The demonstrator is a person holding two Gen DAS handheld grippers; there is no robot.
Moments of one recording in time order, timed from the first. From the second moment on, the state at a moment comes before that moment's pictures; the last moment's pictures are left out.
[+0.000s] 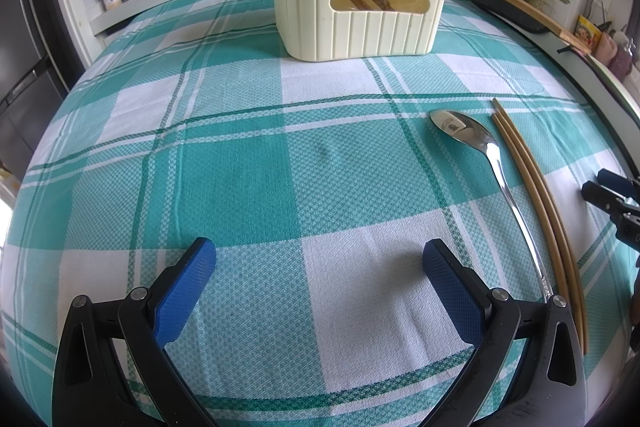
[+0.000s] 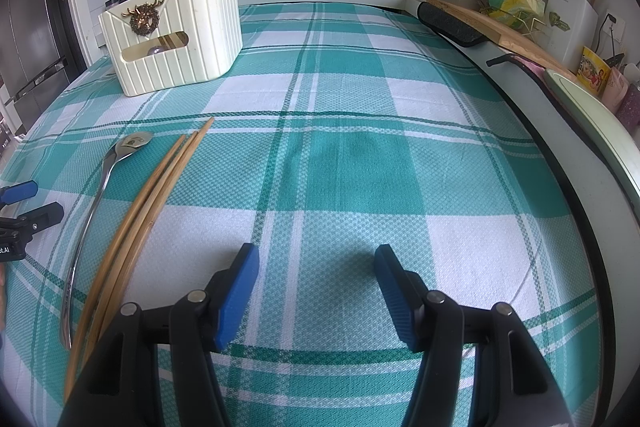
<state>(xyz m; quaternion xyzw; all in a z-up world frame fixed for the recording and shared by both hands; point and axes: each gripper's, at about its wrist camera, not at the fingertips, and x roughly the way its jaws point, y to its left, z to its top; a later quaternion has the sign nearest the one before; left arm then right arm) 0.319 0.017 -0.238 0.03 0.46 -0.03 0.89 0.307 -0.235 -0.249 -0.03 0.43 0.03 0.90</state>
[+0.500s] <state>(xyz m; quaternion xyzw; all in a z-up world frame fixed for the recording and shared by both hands) 0.319 0.019 -0.236 0.02 0.46 -0.03 0.89 0.307 -0.235 -0.249 -0.03 0.43 0.03 0.90</state>
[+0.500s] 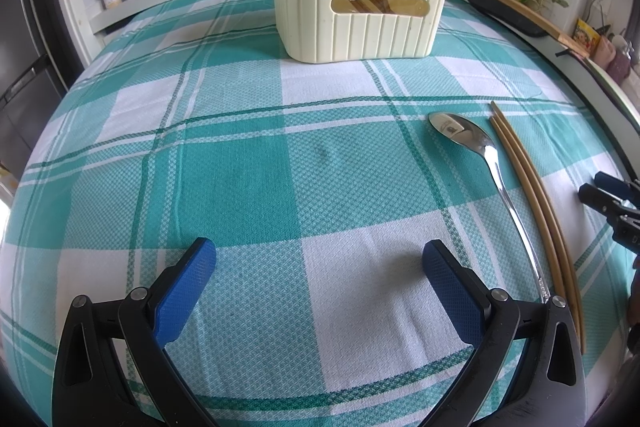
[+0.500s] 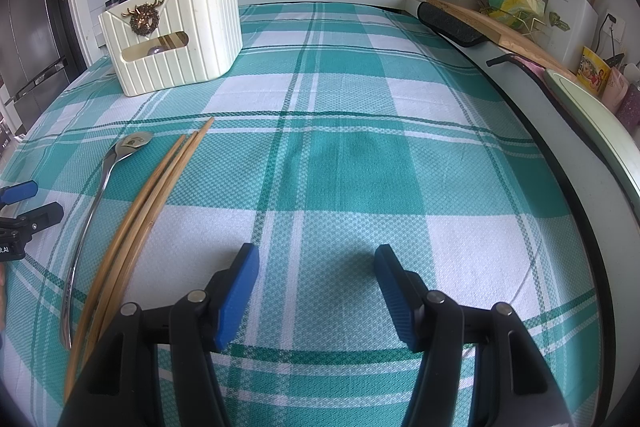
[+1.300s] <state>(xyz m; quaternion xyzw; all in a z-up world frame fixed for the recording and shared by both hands) 0.334 -0.077 -0.229 0.06 0.44 -0.11 0.89 0.298 -0.185 -0.241 0.04 0.45 0.15 0.88</state>
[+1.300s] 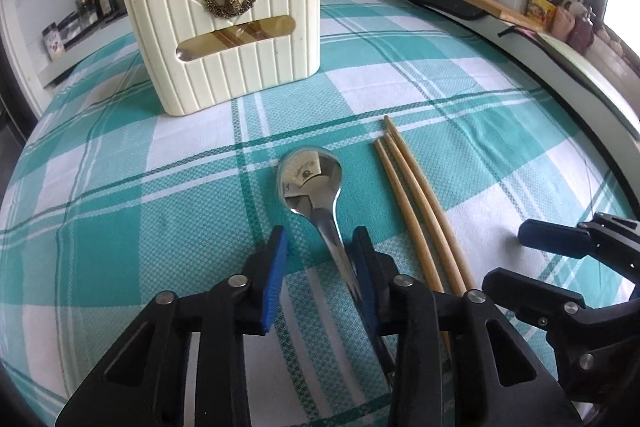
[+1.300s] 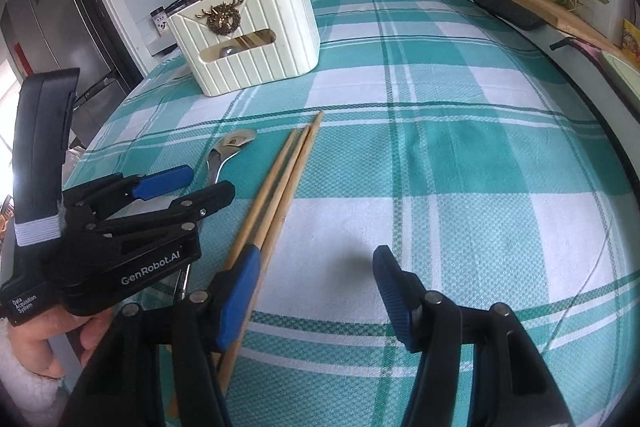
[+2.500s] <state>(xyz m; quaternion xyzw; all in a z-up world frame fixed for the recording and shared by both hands) 0.294 0.011 -0.227 0.00 0.46 -0.05 0.89 0.292 -0.204 -0.241 -0.06 0.46 0.09 0.88</state>
